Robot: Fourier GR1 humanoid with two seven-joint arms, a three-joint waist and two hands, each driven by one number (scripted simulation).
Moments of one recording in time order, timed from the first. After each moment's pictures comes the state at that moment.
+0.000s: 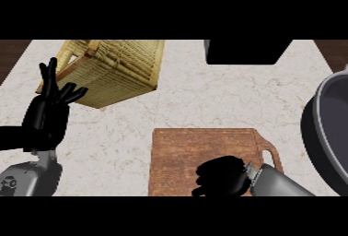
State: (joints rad) left arm -0.19 0.25 -0.03 -1.66 0.21 0.16 0.02; right arm -0.44 -0.44 0.88 -1.45 1.21 0.15 -0.93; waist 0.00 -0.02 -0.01
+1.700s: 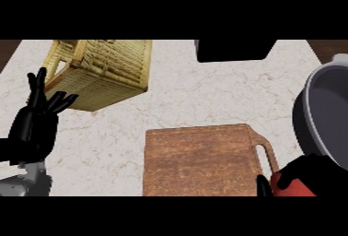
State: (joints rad) left arm -0.11 0.26 0.00 -1.73 0.20 0.17 0.05; right arm 0.22 -0.02 0.39 -2.41 1.42 0.05 0.32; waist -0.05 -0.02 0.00
